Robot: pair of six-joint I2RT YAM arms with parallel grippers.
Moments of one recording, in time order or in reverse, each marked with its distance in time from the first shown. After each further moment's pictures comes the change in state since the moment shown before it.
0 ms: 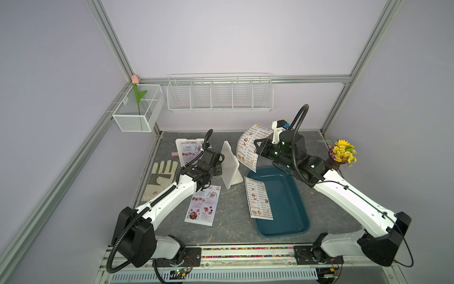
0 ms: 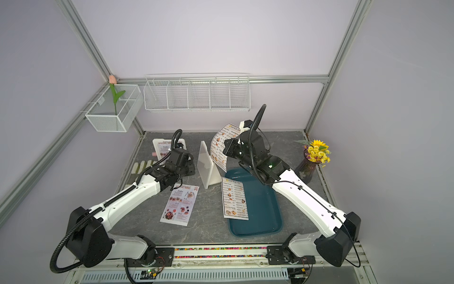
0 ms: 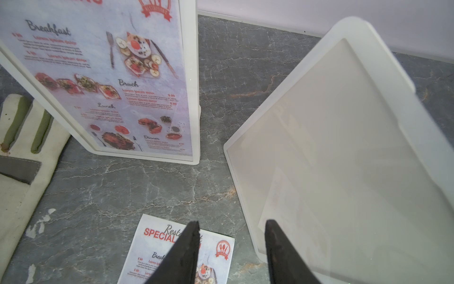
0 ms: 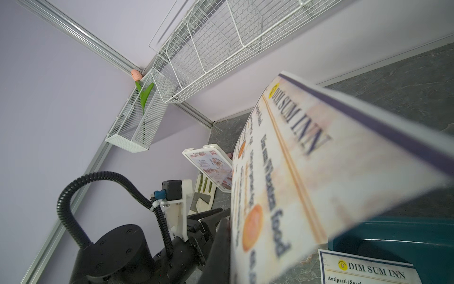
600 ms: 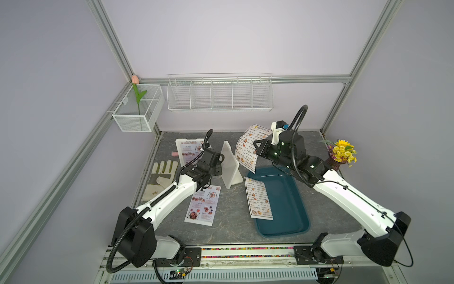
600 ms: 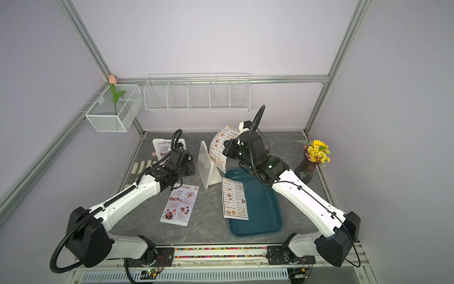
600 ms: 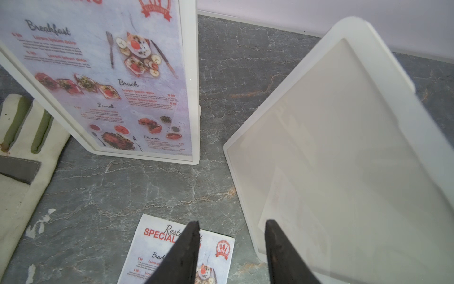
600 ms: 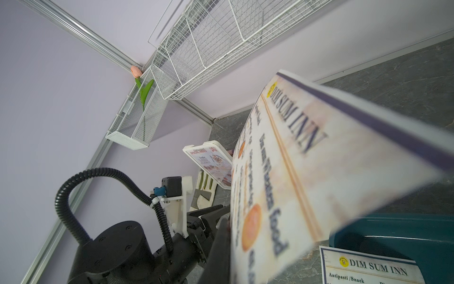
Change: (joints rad) left arm 0.000 0.000 0.000 0.000 0.000 0.000; right arm 0.004 0.000 -0.006 0.000 -0.010 0.004
